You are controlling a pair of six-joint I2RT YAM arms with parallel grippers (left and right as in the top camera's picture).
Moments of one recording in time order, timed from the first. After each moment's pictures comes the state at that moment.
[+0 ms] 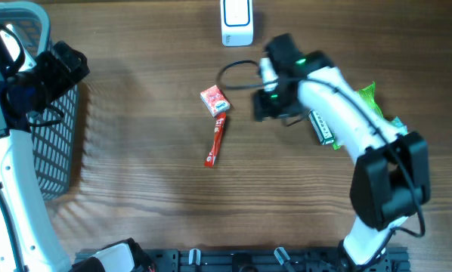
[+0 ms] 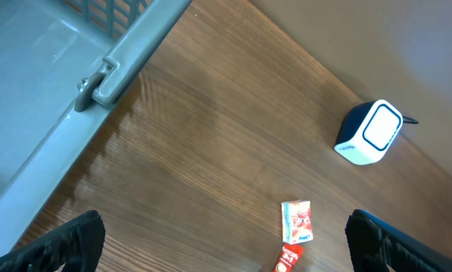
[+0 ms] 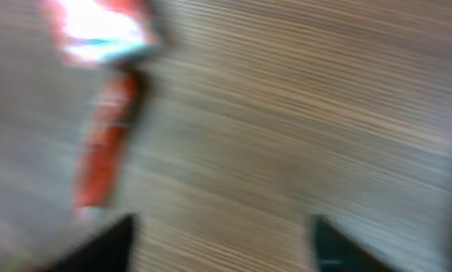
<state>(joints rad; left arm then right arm) 0.32 1.41 1.66 -1.13 0.21 -0.38 0.46 1.91 1.52 -0.96 -0.21 0.26</state>
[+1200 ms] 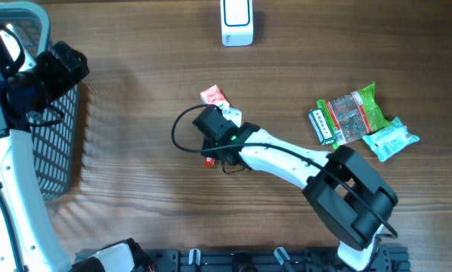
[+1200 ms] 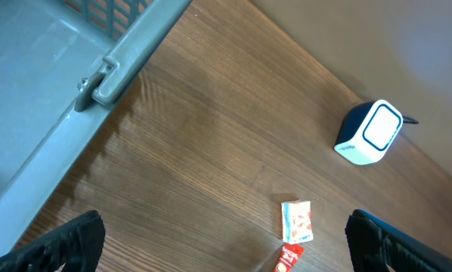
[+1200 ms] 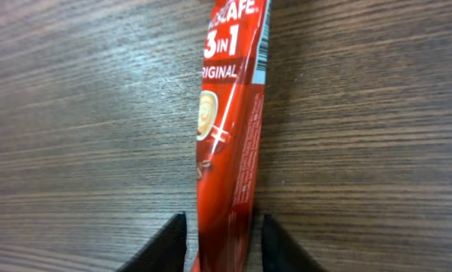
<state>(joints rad) 0.32 1.41 1.66 -1.13 0.21 -0.38 0.84 1.94 1.18 -0.41 0.04 1.00</state>
